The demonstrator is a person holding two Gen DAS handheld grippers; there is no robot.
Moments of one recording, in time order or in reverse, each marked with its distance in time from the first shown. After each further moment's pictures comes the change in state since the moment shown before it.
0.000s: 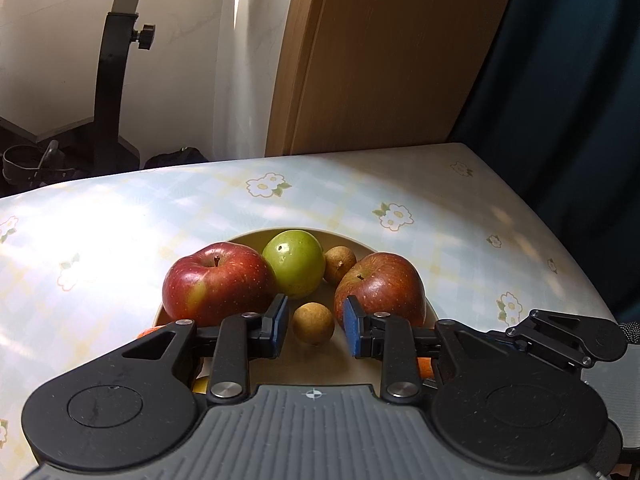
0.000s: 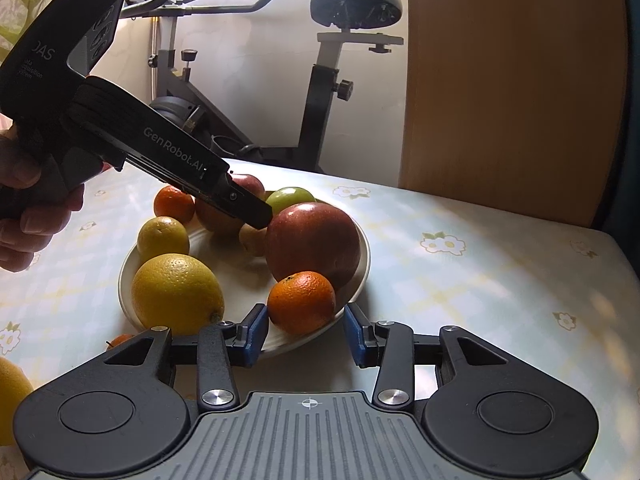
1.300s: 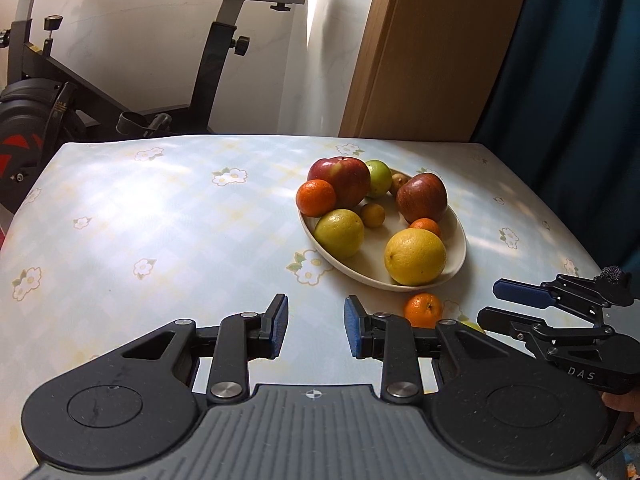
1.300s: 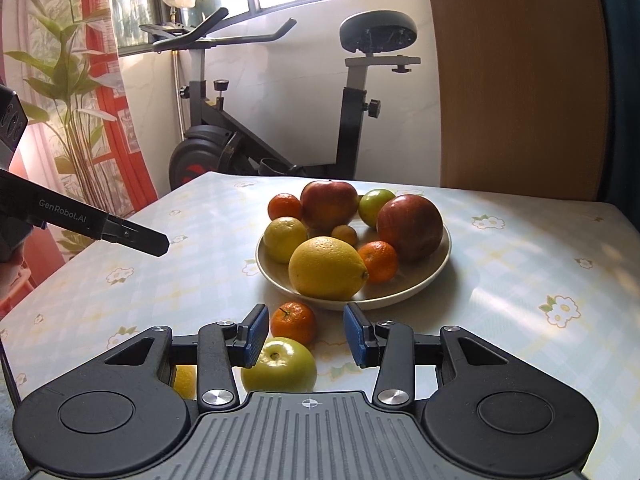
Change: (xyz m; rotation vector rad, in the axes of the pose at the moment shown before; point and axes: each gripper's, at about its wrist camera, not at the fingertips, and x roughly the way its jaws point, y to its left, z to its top) left arm -0.149 0.035 -0.110 -0.060 -0.060 0.108; right arm -0.080 0.082 -0.030 0.086 -0.069 0.067
